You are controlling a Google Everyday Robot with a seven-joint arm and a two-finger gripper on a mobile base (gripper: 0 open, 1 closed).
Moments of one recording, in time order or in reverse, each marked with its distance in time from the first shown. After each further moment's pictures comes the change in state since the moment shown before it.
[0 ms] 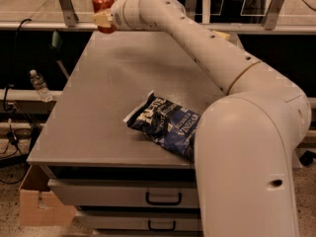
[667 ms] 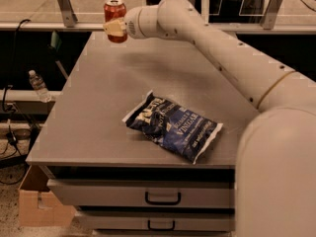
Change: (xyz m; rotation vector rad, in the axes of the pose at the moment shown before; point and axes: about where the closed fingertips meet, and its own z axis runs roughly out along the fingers) arm 0.023 0.012 -0.047 -0.042 0.015 0.050
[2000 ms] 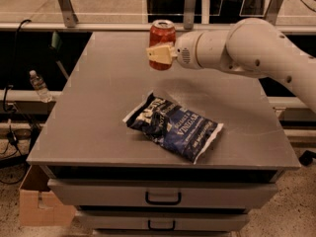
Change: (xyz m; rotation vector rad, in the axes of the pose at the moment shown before) arm 0.063 0.025 -0.192 0.076 0.058 0.092
